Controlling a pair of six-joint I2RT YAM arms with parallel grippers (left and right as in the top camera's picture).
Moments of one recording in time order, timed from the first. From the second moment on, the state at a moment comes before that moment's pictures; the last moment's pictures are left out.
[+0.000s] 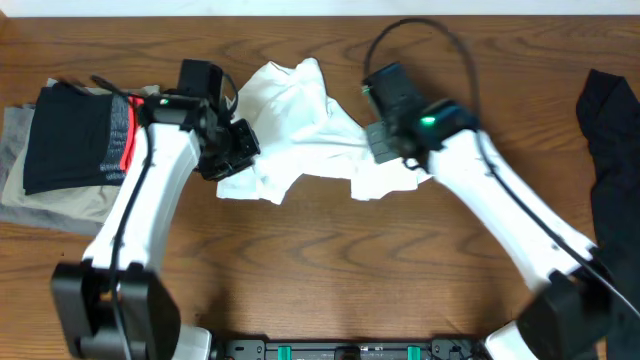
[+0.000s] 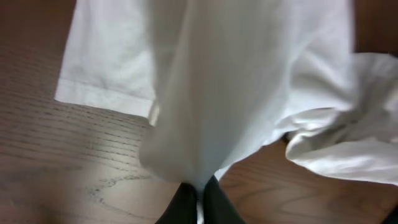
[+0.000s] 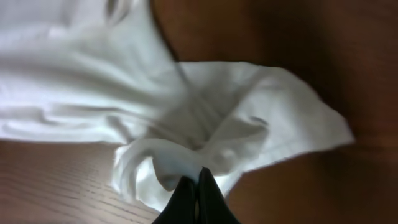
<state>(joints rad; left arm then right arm) -0.11 1.62 1.37 -1.08 0.28 -0.52 0.50 1.67 1.49 -0.92 0.20 0.21</state>
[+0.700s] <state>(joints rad) -0.11 1.32 1.50 -1.05 0.17 -0.51 0.21 1.21 1.51 -0.97 0.30 0.34</state>
